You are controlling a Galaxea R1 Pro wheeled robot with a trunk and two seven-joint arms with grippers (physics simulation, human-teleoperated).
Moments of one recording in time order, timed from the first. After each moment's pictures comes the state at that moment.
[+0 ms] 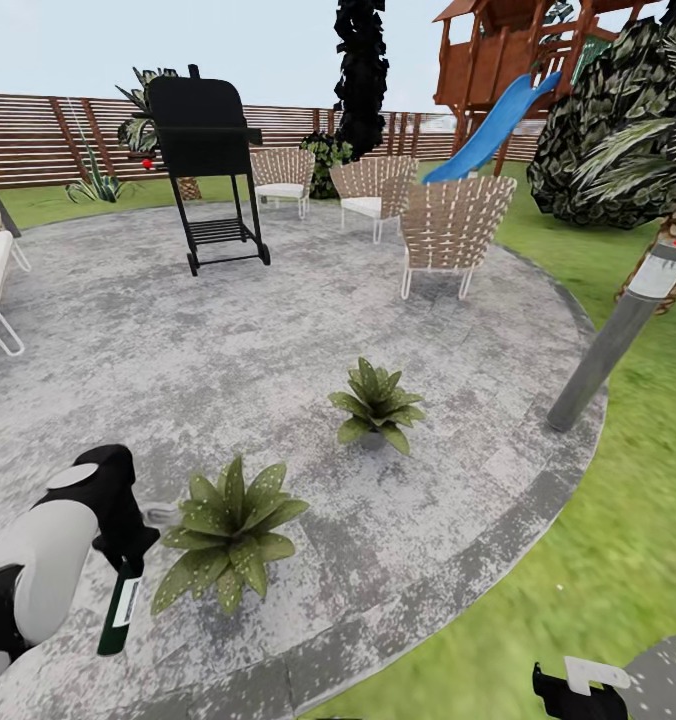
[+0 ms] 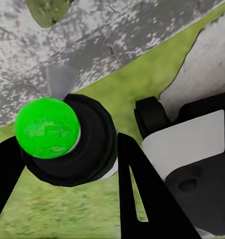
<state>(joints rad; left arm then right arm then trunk) -1.04 0.21 0.34 -0.42 -1.69 0.96 -1.56 -0.39 -0.06 -0.90 -0.33 0.75 -0.31 -0.11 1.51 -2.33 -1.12</state>
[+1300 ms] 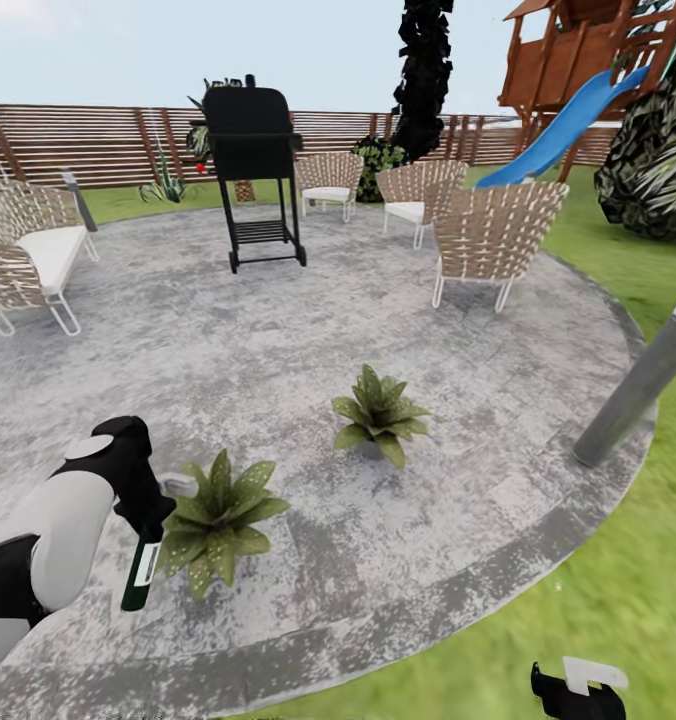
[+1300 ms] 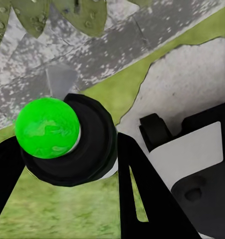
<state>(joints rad) -1.13 0.17 0.32 -0.41 -1.70 0.91 -1.56 -0.39 -0.06 -0.90 -0.34 0.75 -0.31 -0.11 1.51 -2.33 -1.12</state>
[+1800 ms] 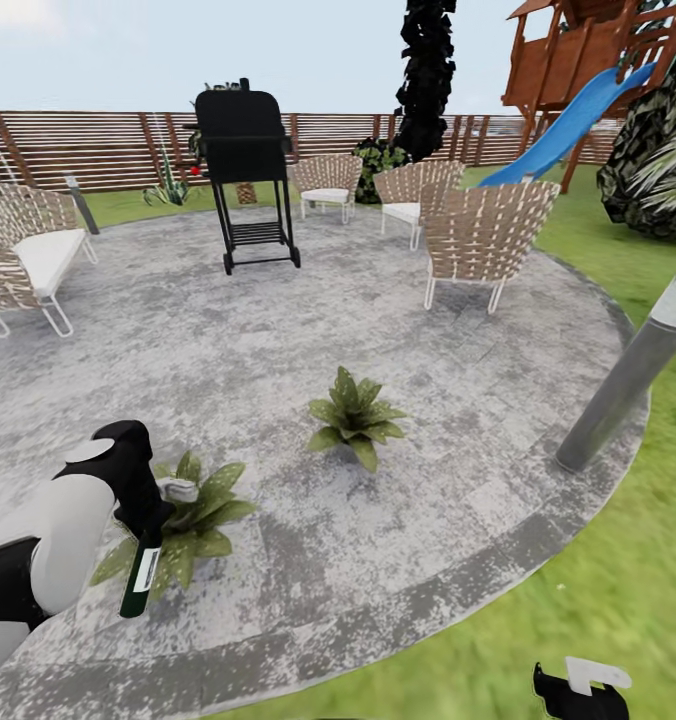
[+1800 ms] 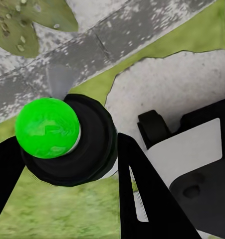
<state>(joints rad) -1.12 0.17 0.32 -0.40 -1.70 0.91 -1.56 -0.39 -0.06 -0.90 -0.34 0.75 -0.31 -0.11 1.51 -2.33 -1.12</state>
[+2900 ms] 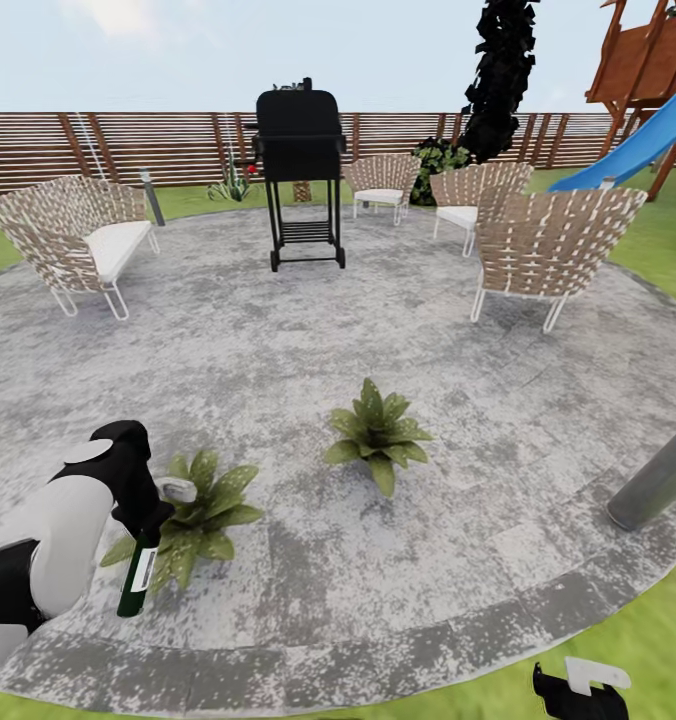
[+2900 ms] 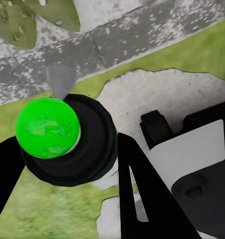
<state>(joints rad) -1.12 0.17 0.31 -0.42 -1.70 0.92 -1.56 -0.39 -0.06 -0.90 -0.34 0.75 -0.31 -0.11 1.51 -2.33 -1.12</state>
